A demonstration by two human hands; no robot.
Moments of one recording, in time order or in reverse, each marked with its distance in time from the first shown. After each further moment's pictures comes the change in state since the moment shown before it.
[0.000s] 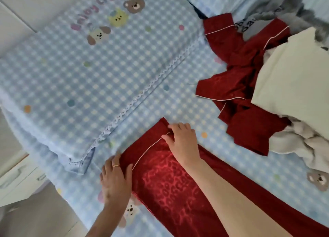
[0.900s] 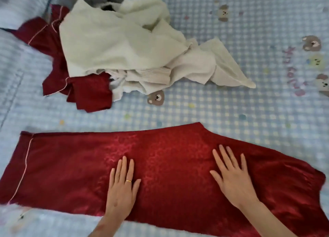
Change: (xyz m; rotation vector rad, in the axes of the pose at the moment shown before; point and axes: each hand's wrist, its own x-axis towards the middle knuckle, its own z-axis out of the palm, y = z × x) left_hand -0.271 0.145 0.150 0.559 -0.309 0.940; right_hand -0.499 0.359 -0.050 -0.250 -0.073 0.633
